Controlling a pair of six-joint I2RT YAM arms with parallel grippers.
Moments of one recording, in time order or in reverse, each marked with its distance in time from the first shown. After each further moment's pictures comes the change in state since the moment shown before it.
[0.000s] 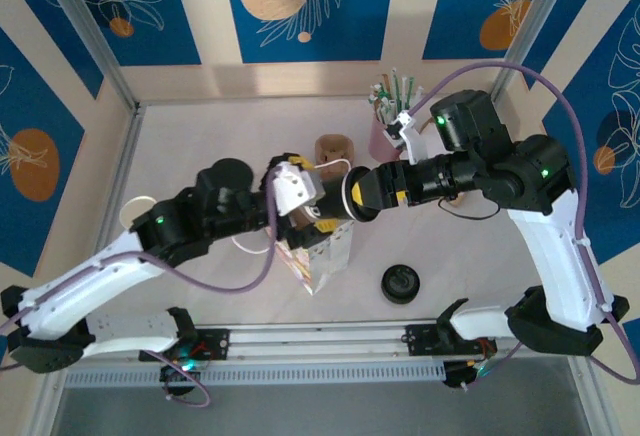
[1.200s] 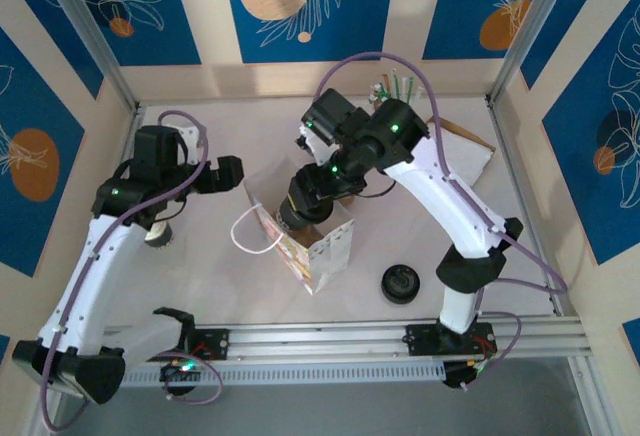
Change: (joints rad) left arm 0.822 0.009 -0.084 -0.333 0.161 -0.579; right arm 0.271 0.502 0.316 -0.163 0.309 0.031
